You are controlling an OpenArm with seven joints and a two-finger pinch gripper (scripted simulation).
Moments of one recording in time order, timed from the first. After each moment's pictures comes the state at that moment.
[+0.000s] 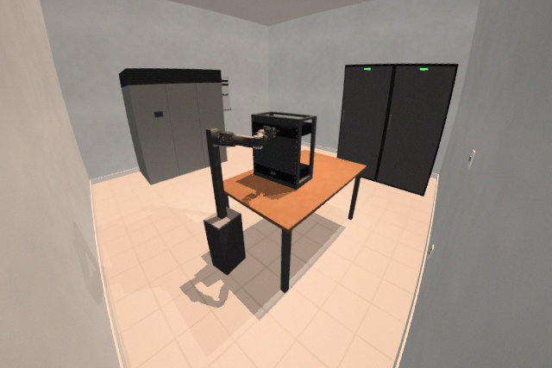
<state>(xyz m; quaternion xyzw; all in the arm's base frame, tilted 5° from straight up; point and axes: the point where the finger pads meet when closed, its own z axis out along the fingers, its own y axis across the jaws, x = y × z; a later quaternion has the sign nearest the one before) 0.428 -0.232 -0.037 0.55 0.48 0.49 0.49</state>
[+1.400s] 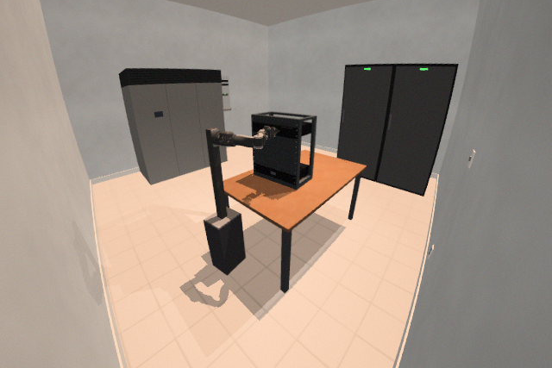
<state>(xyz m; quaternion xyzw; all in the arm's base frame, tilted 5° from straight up) 0.434 -0.232 -0.037 0.55 0.48 0.48 0.49</state>
